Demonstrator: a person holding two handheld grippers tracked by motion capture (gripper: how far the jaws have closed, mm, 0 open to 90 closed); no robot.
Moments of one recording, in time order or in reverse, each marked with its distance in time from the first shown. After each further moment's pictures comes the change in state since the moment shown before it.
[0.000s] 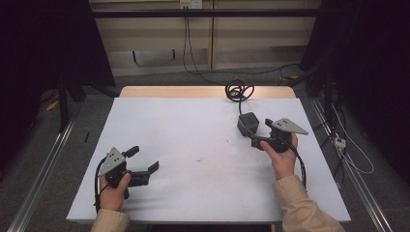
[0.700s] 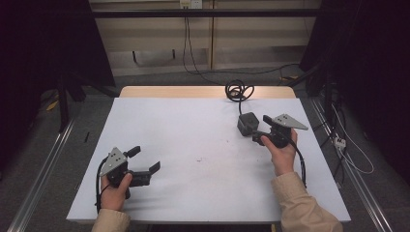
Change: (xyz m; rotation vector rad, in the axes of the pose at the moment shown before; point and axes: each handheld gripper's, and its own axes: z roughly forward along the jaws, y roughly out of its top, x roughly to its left) left arm -0.001 0.000 0.002 0.007 -0.010 0.002; right arm -0.009 0.005 0.010 -0.007 0.011 0.010
